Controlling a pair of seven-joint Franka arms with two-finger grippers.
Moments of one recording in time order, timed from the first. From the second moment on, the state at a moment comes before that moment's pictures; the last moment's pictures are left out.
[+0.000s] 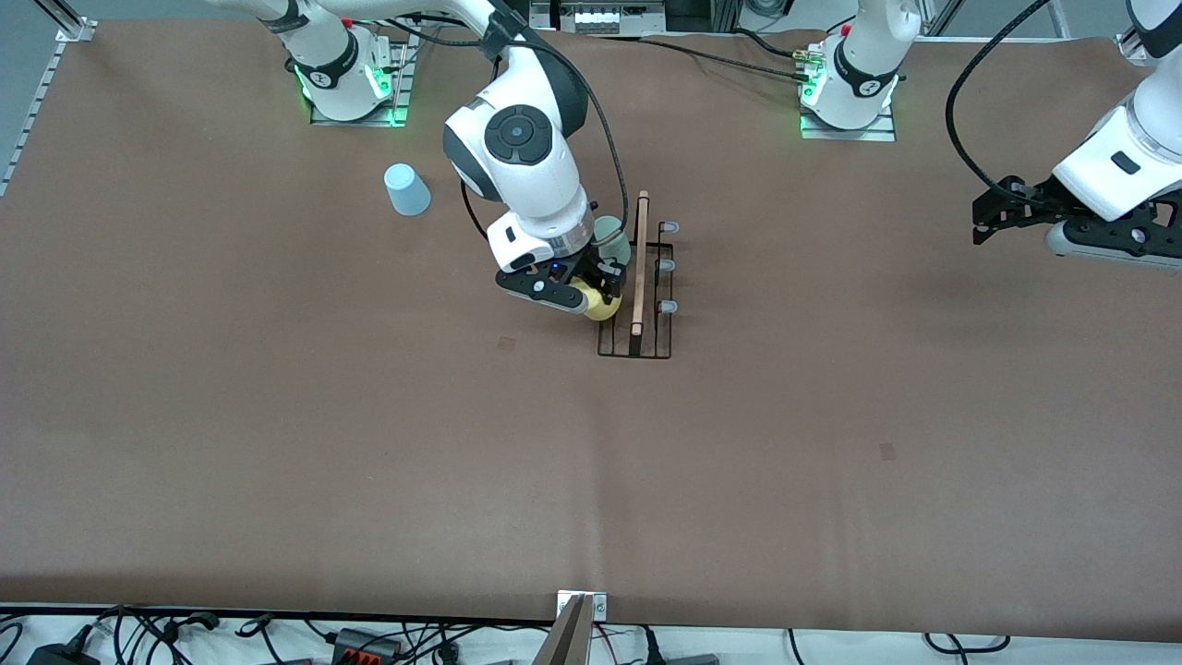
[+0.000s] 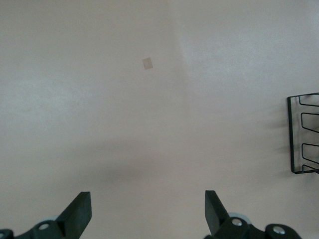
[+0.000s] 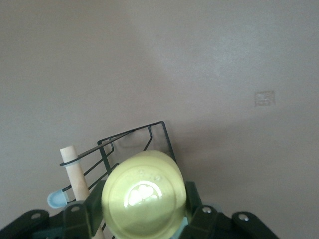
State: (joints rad) left arm -0.04 -0.04 -0.01 -1.73 0.03 1.68 0.10; right arm 0.68 0.53 0.10 -1.55 0.01 2.29 1.12
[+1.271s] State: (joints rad) left arm -0.04 -0.04 -0.01 -1.73 0.03 1.67 0.10; right arm 0.05 0.09 0.00 -1.58 0.01 1.73 0.30
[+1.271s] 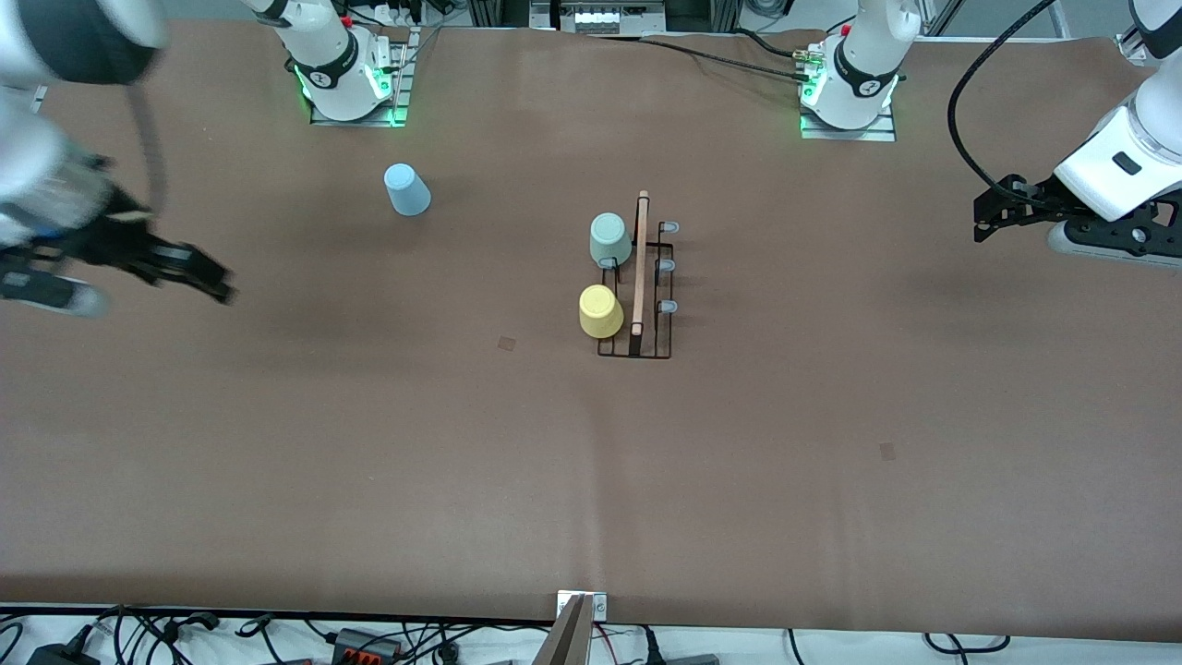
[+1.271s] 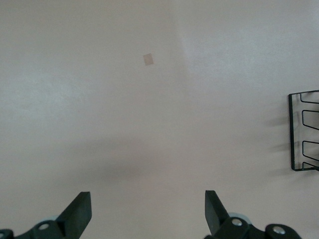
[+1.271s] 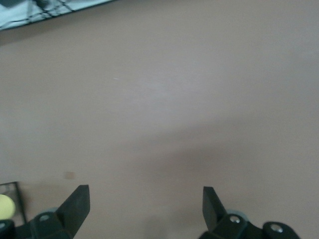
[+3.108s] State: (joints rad) left arm -0.04 -0.04 -0.01 -1.73 0.03 1.67 0.07; right arm -0.12 0.04 0.02 -1.58 0.02 1.55 0.01
